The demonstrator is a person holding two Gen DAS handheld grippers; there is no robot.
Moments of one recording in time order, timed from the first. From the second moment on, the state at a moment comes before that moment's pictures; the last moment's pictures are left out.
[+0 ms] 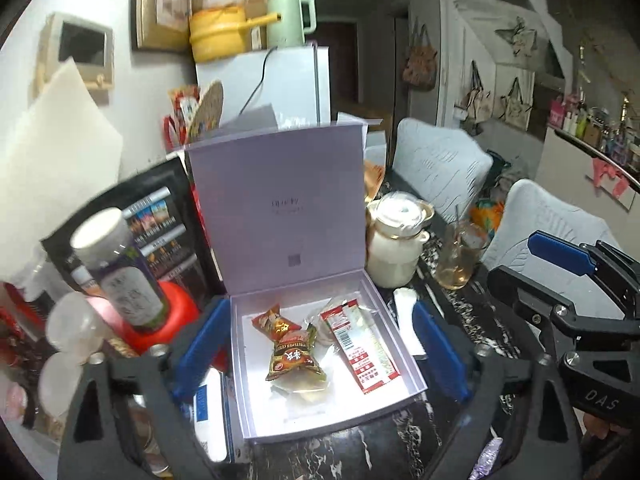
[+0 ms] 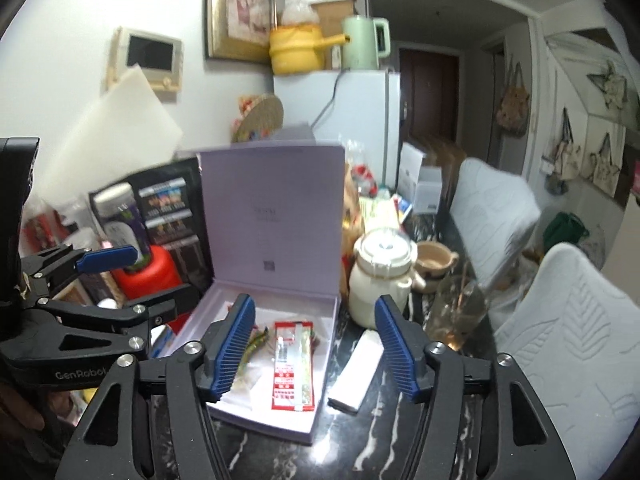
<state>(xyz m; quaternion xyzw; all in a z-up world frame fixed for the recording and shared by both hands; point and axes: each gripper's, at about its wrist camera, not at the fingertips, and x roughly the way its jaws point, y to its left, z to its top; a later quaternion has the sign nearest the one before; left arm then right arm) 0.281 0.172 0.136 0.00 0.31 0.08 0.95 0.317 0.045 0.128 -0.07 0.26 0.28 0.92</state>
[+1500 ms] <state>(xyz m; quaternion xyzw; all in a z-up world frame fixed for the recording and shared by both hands) 0.102 0.082 0.101 0.02 0.31 -0.03 0.95 0.093 -0.064 0.093 -0.06 0.22 0.18 0.96</state>
